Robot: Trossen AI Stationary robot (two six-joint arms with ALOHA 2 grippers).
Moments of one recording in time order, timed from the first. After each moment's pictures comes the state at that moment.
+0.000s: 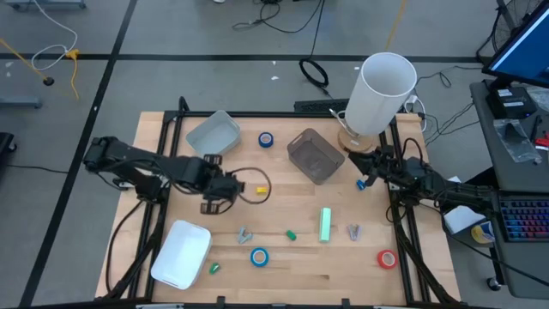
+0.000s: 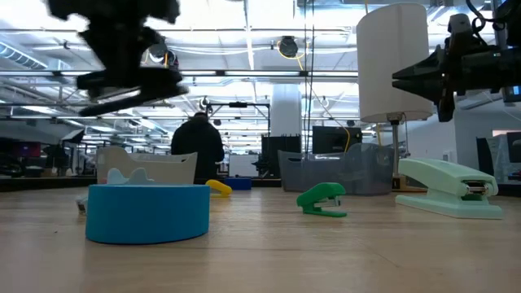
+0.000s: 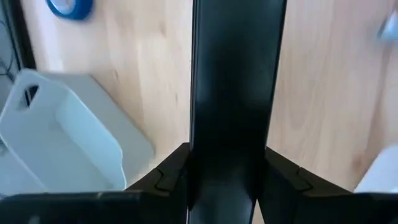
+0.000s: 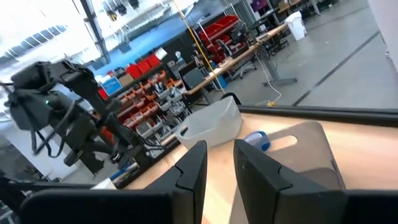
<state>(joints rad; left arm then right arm) -0.18 1.46 1.29 -1.29 -0.29 -0.14 -0.19 0.02 0.05 0.05 0.26 0.56</state>
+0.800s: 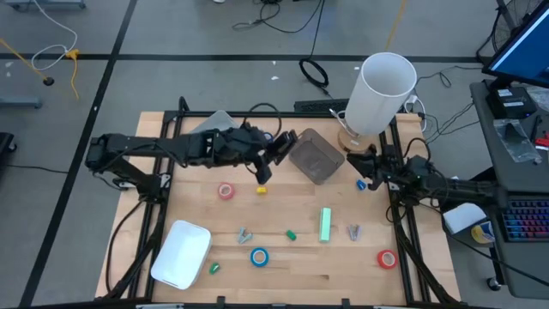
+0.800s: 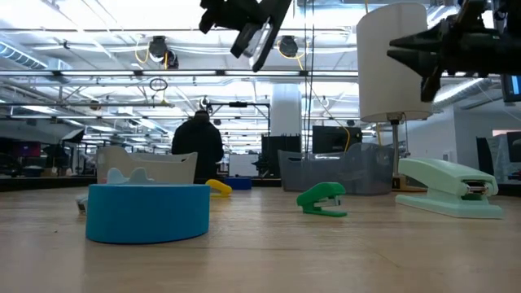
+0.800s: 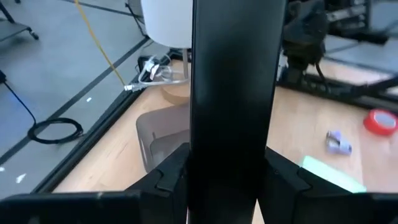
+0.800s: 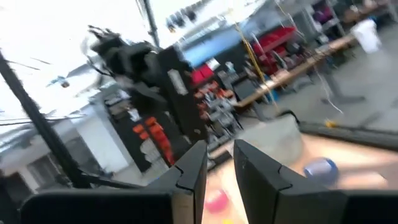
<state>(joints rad) 0.04 1.47 1.34 -0.35 -0.30 -0.19 -0.19 0.22 0.05 0.43 0.07 0.53</state>
